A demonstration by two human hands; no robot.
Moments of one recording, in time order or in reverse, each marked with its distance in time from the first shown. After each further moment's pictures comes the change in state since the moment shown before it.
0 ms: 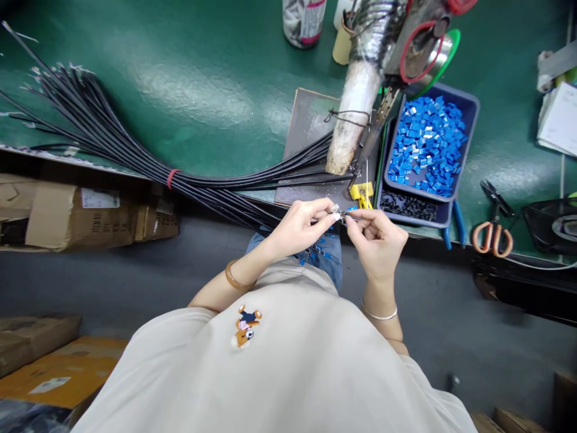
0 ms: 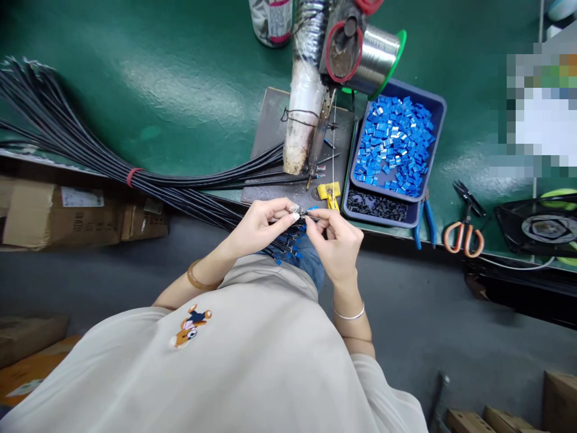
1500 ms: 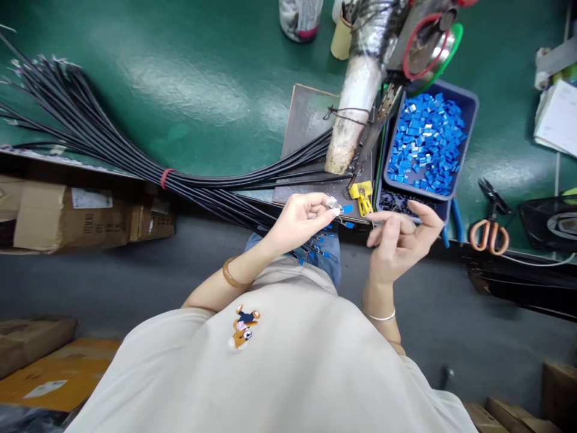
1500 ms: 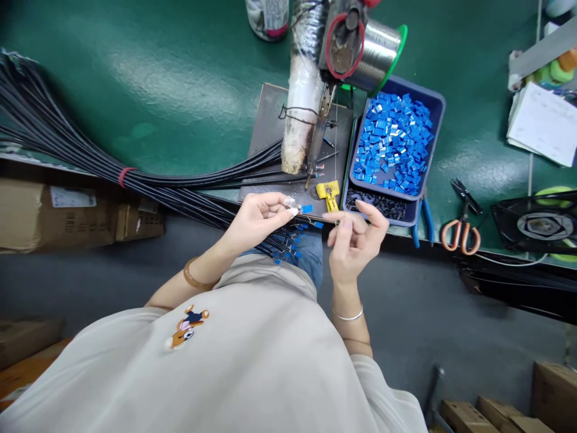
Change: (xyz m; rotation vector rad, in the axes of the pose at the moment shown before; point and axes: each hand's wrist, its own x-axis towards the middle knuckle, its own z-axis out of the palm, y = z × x) left_hand 0.007 0.000 0.002 -0.265 0.091 -0.085; right_hand -0.004 0.002 0.003 0.396 0.329 -0.017
